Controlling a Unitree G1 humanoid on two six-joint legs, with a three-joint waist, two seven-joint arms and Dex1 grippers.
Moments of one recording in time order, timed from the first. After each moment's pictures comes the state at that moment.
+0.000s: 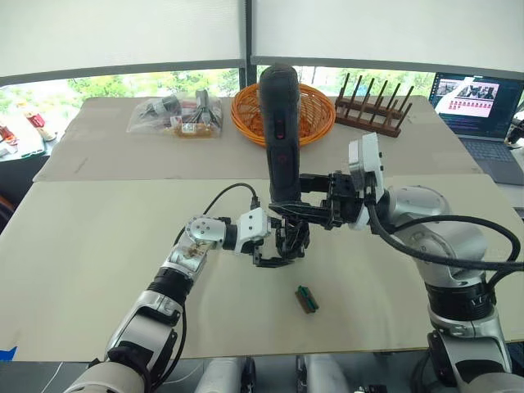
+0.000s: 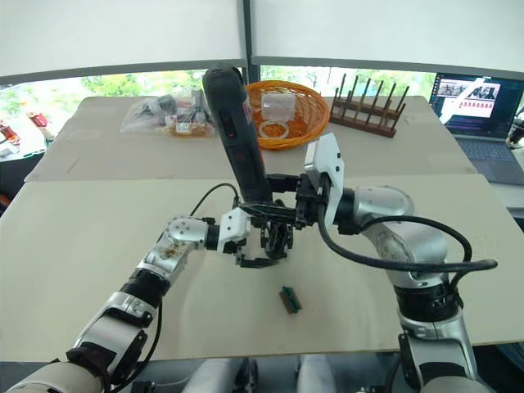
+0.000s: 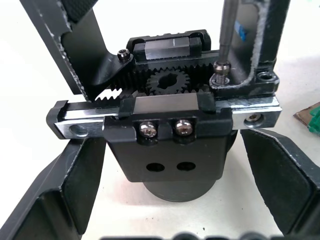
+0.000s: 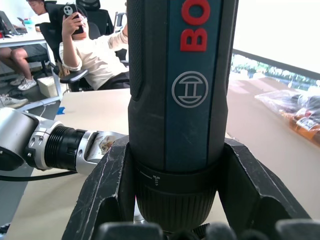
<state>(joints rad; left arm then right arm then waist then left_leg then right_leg) -0.67 0.28 -0.28 0.55 -0.08 -0.18 -1.20 -0.58 -0.53 0.03 -0.35 0.63 0.56 0.96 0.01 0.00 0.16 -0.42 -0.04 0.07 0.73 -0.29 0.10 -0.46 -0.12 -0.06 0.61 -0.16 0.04</state>
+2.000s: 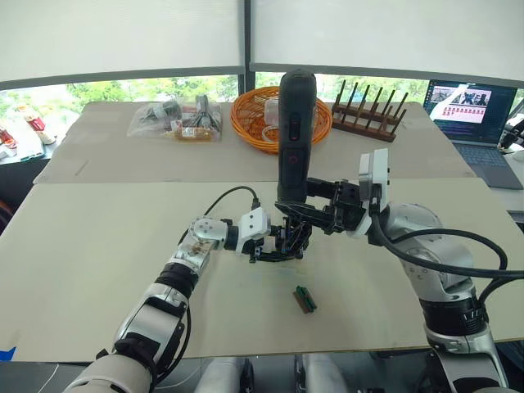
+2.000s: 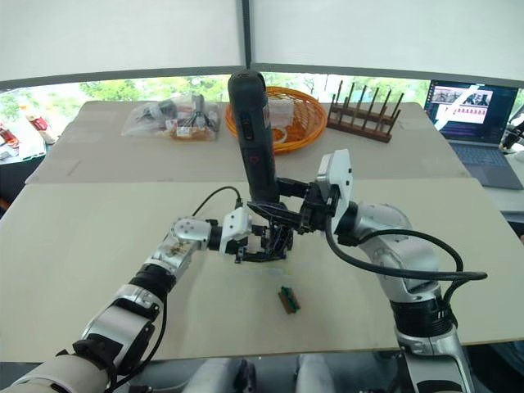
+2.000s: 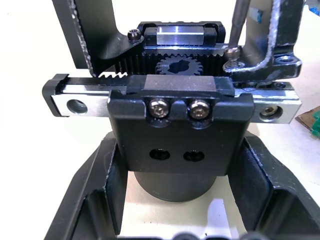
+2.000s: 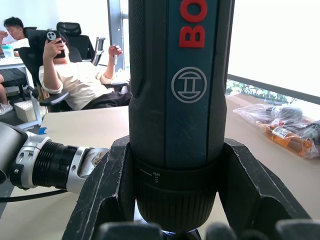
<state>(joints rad) -0.73 0.25 -0.28 0.73 -0.08 -0.24 -1.23 -0.49 -0.49 0.03 -0.32 0.65 0.46 0.89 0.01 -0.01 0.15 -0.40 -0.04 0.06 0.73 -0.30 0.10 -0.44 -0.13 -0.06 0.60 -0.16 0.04</state>
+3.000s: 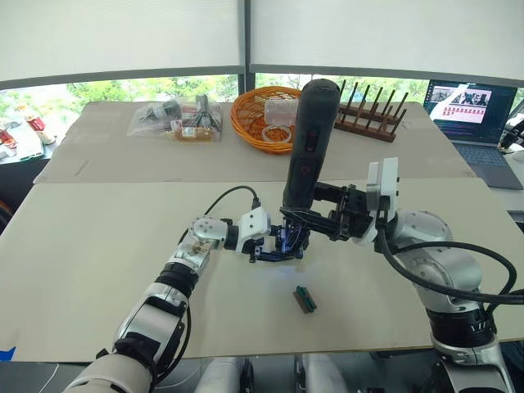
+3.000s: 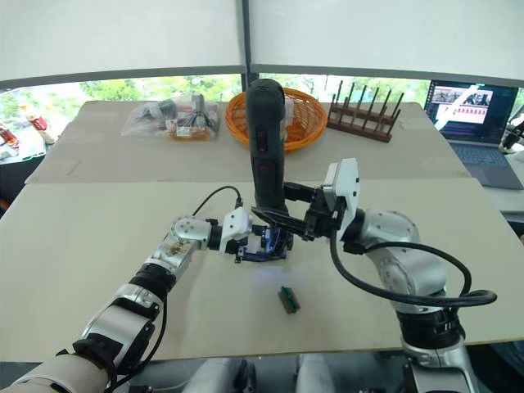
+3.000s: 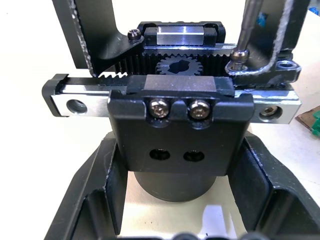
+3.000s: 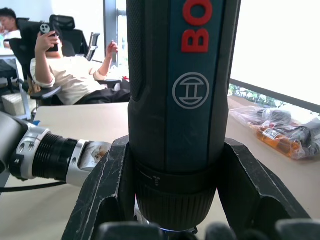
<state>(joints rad) -0.74 0.25 -0.28 0.73 -0.08 -0.24 -1.24 -0.43 -0.52 0.03 -0.35 0.61 0.39 0.92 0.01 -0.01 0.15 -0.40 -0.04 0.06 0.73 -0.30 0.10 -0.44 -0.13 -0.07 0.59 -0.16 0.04</state>
